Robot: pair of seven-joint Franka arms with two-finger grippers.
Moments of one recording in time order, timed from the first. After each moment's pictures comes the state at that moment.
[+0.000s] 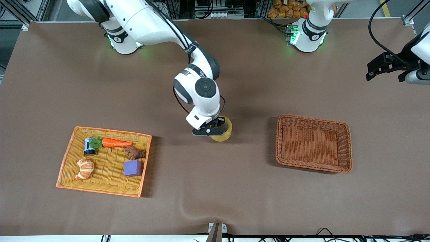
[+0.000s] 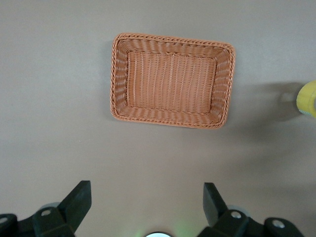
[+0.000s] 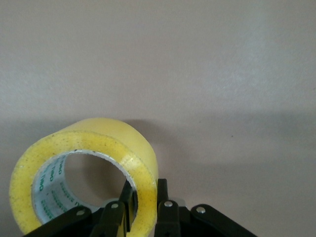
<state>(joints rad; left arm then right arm) 0.12 -0.02 -0.19 -1.50 0.00 1.46 -0.01 0.72 0.78 0.05 -1.37 -0.13 2.17 0.82</state>
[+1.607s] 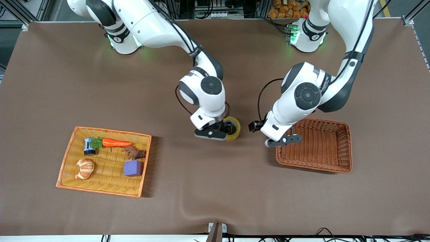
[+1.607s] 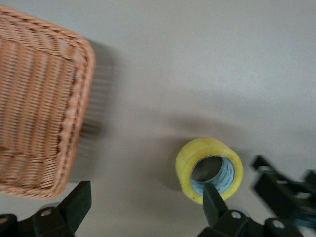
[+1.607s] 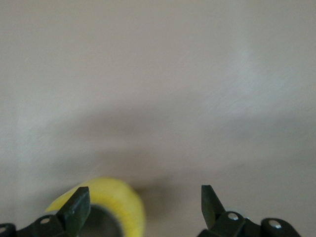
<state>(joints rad) -0.22 0.49 -0.32 -1.60 0.00 2.09 -0.67 0.72 0.80 0.00 -1.29 -0.14 2.21 0.94</state>
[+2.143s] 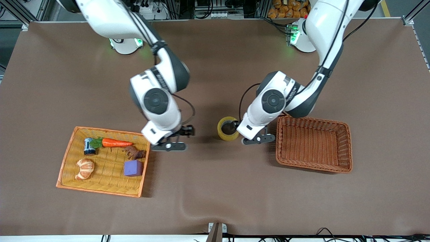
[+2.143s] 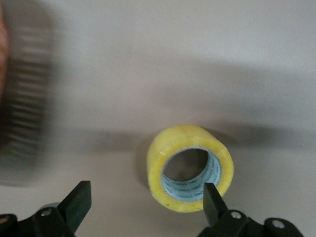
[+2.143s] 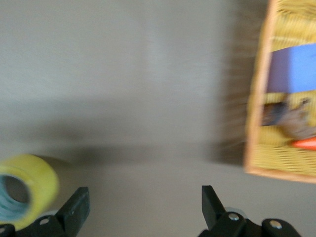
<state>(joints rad) -0.33 0.61 -0.32 -1.60 0.02 2.19 -0.75 0.51 0.59 -0.01 -1.37 -0.01 1.91 0.46</state>
